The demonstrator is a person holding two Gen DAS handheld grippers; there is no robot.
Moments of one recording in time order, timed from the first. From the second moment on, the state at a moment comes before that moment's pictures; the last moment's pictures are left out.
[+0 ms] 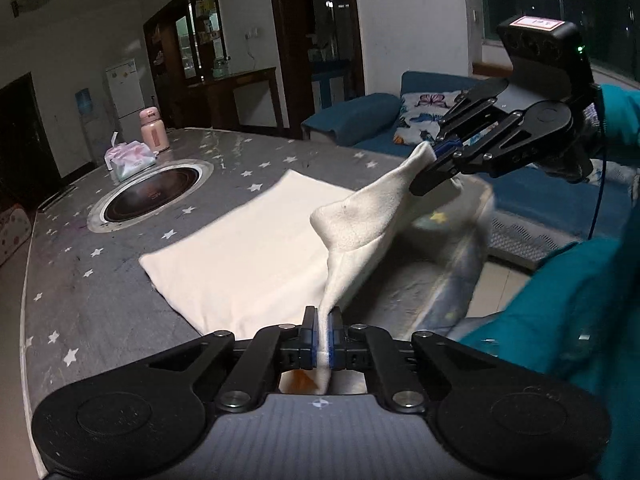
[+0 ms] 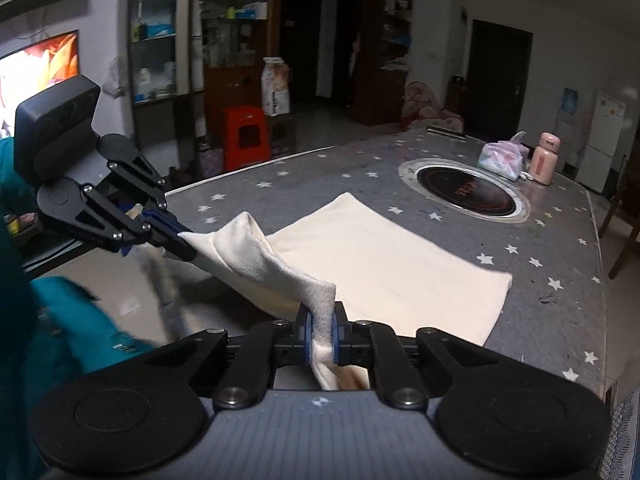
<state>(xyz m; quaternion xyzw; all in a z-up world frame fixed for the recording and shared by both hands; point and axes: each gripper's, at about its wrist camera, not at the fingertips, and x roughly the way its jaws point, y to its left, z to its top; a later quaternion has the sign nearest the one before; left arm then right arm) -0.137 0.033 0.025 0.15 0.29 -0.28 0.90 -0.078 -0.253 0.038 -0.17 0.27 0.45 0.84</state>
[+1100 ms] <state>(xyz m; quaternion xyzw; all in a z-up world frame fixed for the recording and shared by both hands) 0.123 0.065 -0.029 0.08 0.36 -0.12 0.92 0.168 -0.185 -0.026 -0.14 0.34 0.32 0.87</state>
